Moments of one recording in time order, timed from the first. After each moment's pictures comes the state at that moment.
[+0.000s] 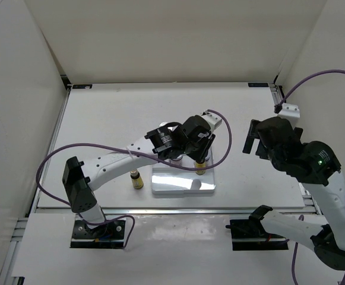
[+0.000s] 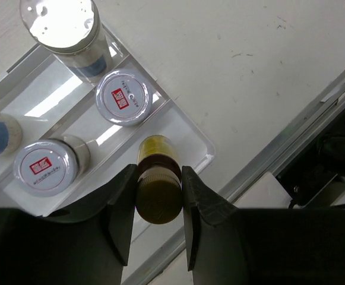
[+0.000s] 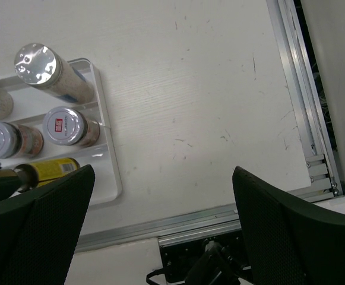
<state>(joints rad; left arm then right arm) -1.08 1.67 1.65 -0.71 -0.15 -0.32 0.70 0.96 1.50 -1.40 0.63 0.62</state>
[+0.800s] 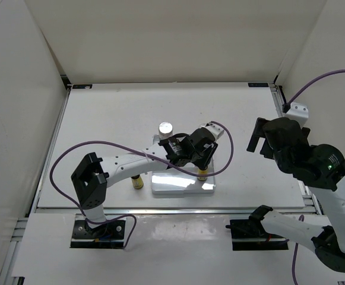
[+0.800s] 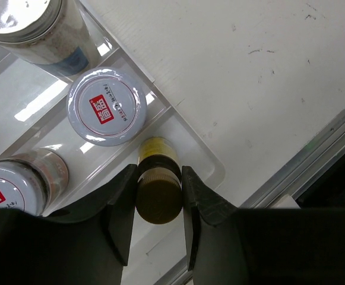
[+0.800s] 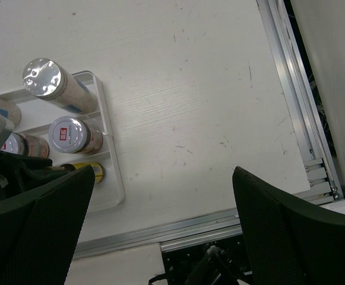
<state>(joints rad) -1.10 1.75 1.47 -0.47 -0.17 -0.34 0.70 0.94 1.56 -1.41 0.67 0.63</state>
